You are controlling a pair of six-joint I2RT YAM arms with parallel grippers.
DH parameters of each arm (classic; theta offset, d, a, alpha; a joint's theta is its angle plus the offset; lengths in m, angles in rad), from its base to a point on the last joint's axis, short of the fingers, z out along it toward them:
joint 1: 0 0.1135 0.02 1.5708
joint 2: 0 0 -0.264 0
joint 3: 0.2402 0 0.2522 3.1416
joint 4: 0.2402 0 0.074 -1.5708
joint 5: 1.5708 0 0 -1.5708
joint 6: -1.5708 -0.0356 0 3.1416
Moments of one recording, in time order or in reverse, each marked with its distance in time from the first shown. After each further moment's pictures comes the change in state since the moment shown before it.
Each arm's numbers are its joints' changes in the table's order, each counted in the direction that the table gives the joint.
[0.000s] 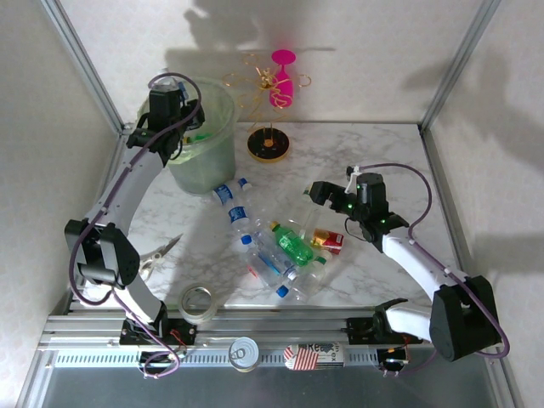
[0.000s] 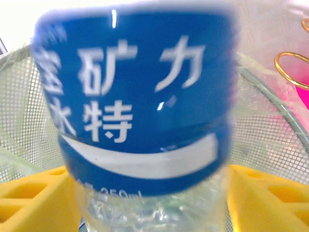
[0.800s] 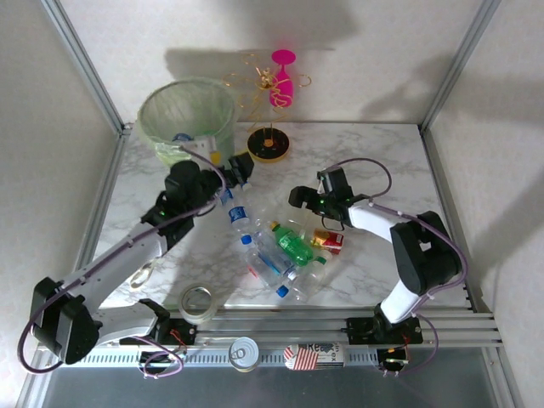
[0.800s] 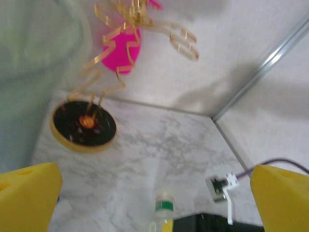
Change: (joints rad) left arm -0.374 0.486 -0.804 -0.648 0.146 0.177; right arm 0.115 -0.462 0.210 0.053 0.058 -0.047
